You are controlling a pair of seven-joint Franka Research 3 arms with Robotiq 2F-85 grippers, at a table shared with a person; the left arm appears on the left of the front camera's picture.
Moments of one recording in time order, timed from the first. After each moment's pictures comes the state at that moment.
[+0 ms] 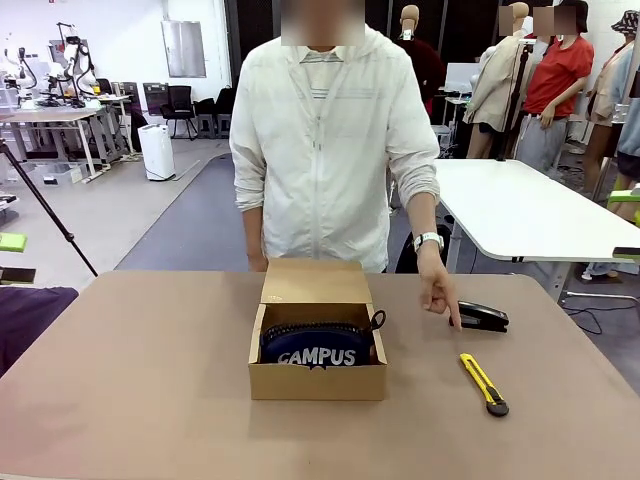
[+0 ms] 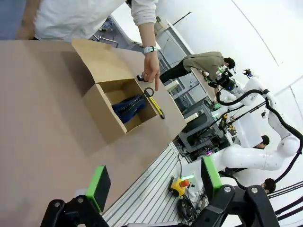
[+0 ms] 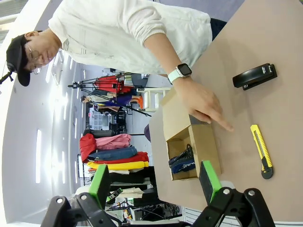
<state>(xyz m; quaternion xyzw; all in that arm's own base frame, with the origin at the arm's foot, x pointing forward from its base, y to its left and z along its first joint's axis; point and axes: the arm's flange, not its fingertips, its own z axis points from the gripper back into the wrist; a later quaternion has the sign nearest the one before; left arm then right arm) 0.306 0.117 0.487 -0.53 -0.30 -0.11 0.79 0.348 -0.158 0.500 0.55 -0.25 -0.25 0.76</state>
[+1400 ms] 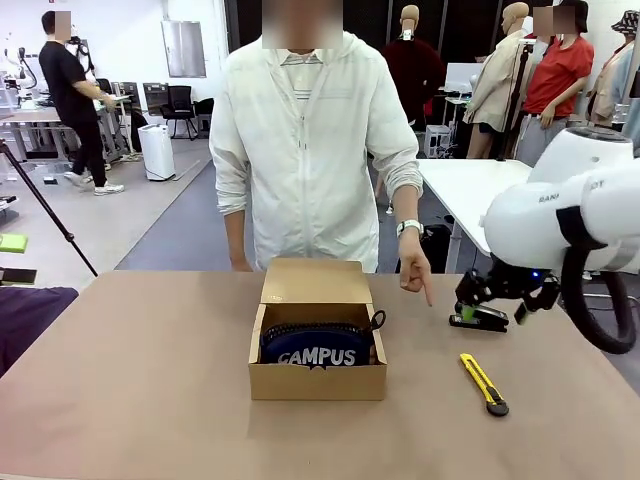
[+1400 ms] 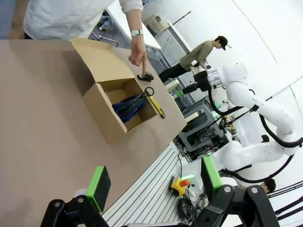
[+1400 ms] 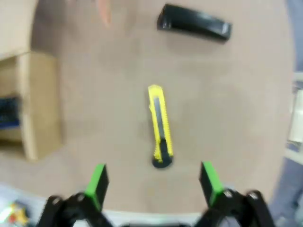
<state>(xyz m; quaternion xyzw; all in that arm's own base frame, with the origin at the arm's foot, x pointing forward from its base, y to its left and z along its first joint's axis) 0.307 0.116 0.485 -0.53 -0.30 -0.11 0.79 0.417 0.080 0.428 0.02 -0.09 0.00 1.00</state>
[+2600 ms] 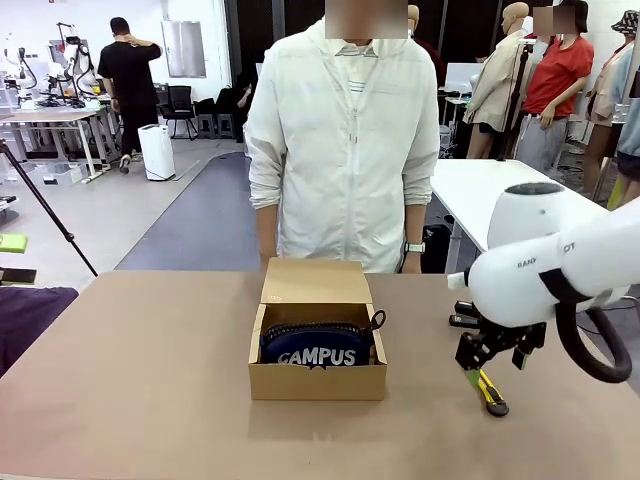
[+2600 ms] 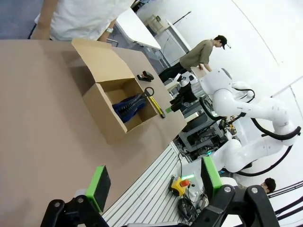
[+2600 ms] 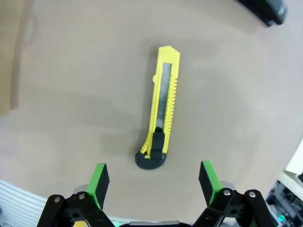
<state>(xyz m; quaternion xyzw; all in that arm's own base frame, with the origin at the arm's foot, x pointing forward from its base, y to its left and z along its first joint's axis) 0.307 0.116 0.486 -0.53 -0.30 -0.11 0.79 0.414 0.095 0.336 -0.04 -0.02 0.12 0.99</state>
